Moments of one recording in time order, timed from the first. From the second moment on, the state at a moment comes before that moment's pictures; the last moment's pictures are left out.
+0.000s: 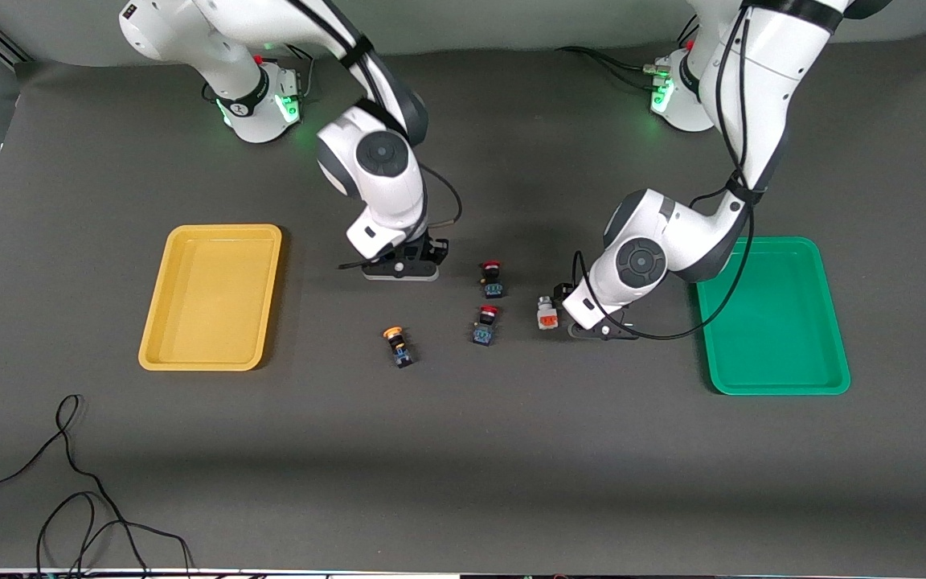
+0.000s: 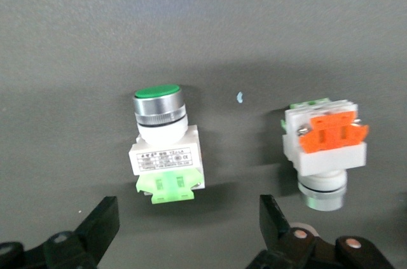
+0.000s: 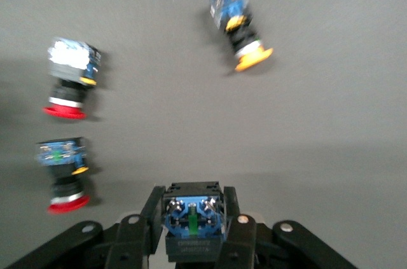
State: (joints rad) left arm -0.23 0.55 -0.28 -1.99 0.04 2.38 -0.45; right arm 0.84 0.34 -0.12 -1.90 -0.02 2.23 0.79
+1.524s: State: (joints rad) left arm -0.23 0.52 -0.27 -1.85 0.13 2.17 -0.55; right arm 0.77 0.31 -0.99 -2.25 0.40 2.41 -0.71
